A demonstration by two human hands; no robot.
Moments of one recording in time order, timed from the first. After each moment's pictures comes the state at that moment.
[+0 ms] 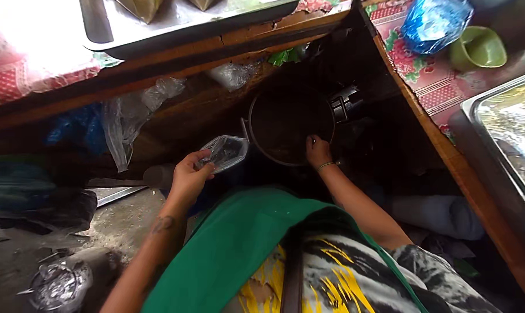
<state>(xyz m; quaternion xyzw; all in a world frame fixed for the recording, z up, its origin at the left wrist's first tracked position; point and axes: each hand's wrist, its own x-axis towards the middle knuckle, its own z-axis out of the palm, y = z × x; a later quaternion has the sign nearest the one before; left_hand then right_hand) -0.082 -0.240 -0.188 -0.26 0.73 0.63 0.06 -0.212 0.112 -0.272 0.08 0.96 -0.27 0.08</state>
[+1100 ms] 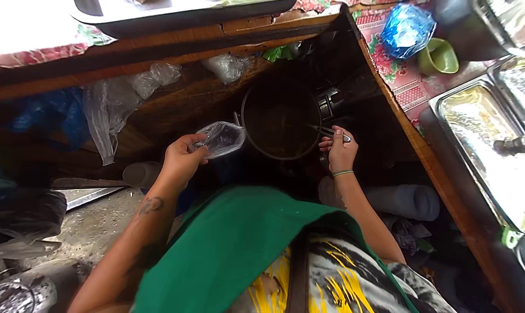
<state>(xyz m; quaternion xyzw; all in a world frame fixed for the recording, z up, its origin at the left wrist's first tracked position) -0.098 -0.258 -0.184 -0.20 0.72 0.66 0.07 -0.159 0.136 -0.207 0.13 0.82 -0.55 -0.13</state>
